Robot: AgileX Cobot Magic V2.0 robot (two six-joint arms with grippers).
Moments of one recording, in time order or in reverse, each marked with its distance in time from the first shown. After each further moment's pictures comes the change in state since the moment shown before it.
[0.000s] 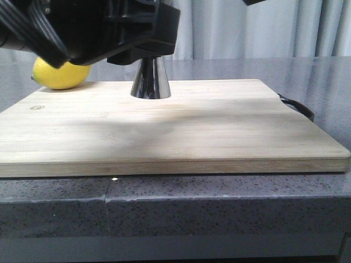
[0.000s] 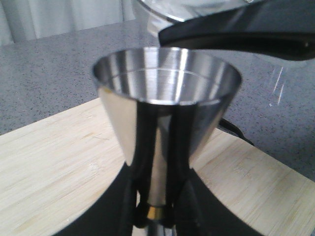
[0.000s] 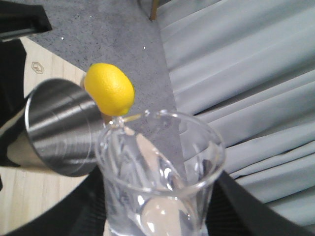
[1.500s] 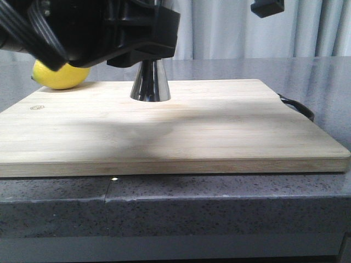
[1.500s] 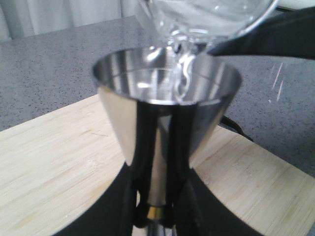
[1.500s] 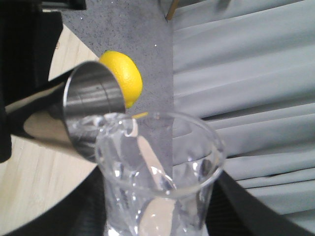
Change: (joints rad) left arm -0.001 0.000 0.000 0.002 0.013 0.000; right arm 0.000 -0.002 0.000 -0.093 -0.008 -0.115
